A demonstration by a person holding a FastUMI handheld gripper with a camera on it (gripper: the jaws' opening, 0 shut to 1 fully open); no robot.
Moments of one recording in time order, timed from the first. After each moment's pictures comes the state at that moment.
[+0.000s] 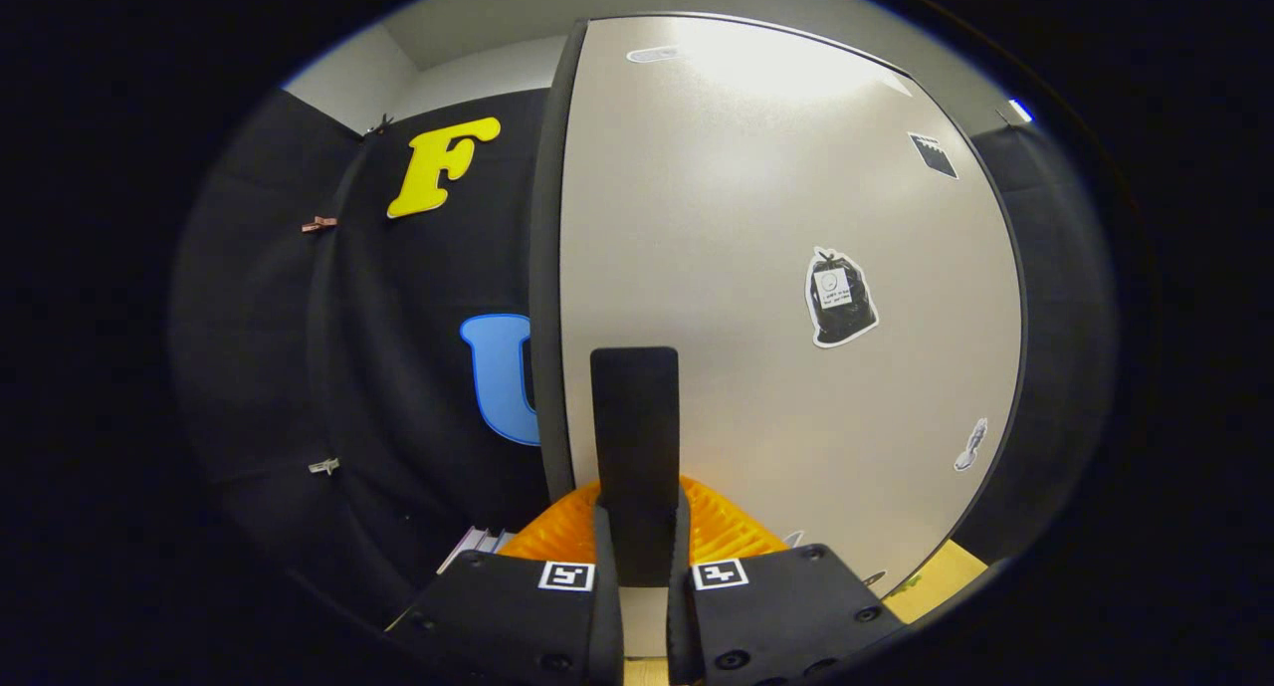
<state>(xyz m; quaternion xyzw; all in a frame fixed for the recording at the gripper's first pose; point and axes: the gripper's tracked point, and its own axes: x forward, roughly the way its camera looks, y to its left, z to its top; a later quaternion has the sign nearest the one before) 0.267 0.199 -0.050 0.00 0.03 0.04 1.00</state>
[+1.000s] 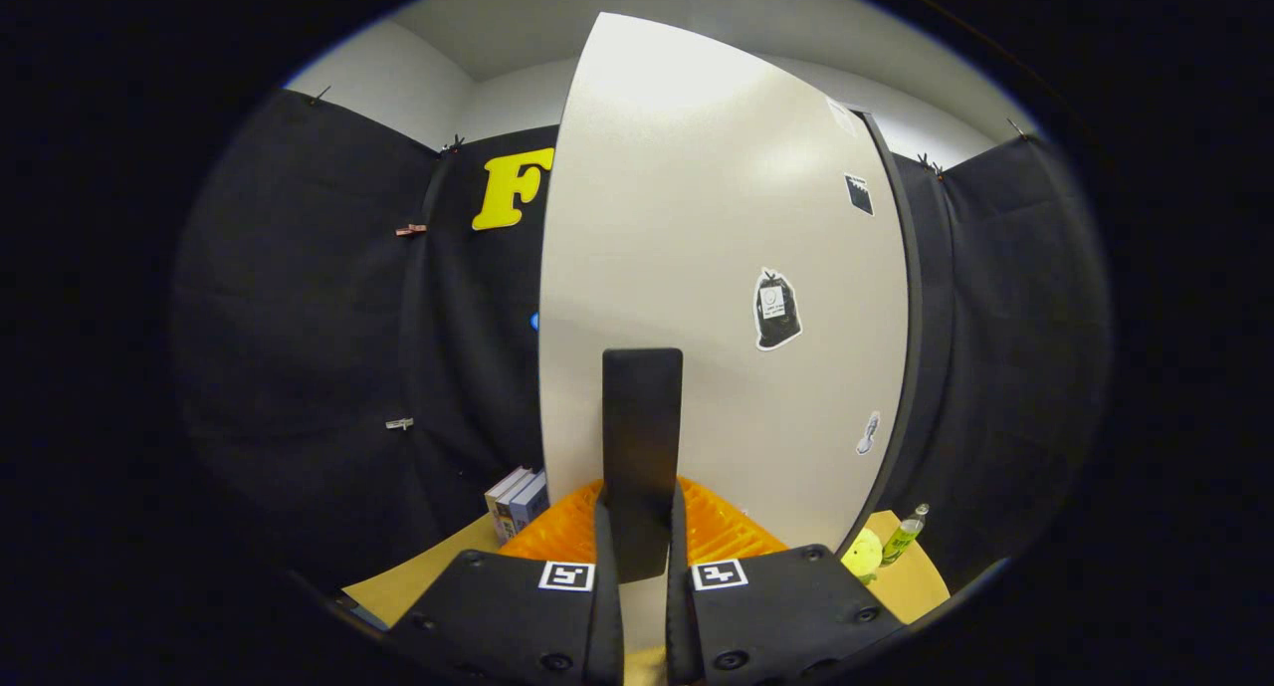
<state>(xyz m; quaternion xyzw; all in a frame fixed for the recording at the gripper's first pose) 0.108 0.120 -0.029 -0.01 0.04 0.13 0.99</state>
